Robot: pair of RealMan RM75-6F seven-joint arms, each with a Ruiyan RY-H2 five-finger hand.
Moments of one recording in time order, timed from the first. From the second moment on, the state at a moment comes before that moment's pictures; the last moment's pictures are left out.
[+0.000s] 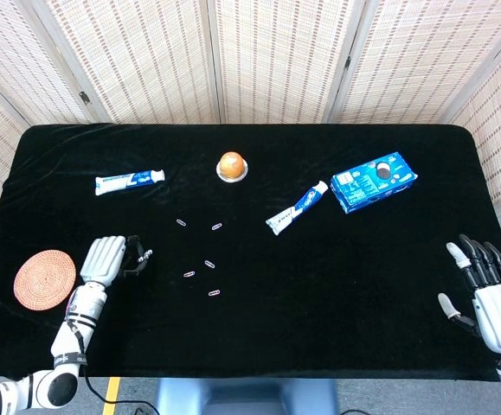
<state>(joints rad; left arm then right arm) -0.56 -1.41 -0.20 -1.66 1.02 1.11 0.25 0.05 -1.12 0.05 -1.53 -1.67 1.65 0.10</state>
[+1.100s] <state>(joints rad) -0.55 -1.55 -0.05 -1.71 1.29 1.14 0.30 -0.01 -1.11 0.05 -1.51 -1.71 1.80 0.21</state>
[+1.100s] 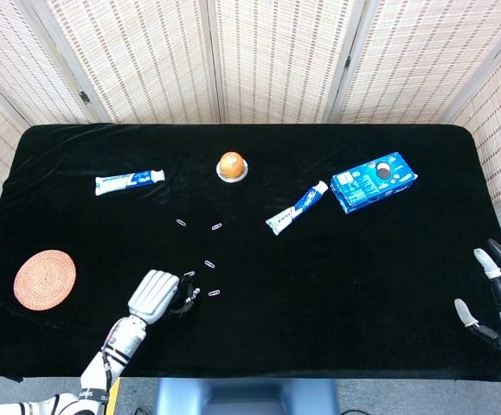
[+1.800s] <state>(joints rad) -0.57 -1.64 -0.06 -1.60 1.34 1.11 0.26 -0.04 -1.11 0.05 -1.49 -1.72 1.84 0.22</state>
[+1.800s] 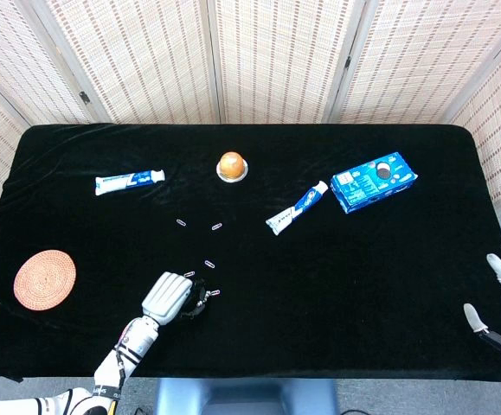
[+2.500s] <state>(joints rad) -0.58 -1.64 -0.10 -1.56 1.33 1.11 0.25 -0.06 -1.11 0.06 -1.48 -1.70 1.85 0.23</state>
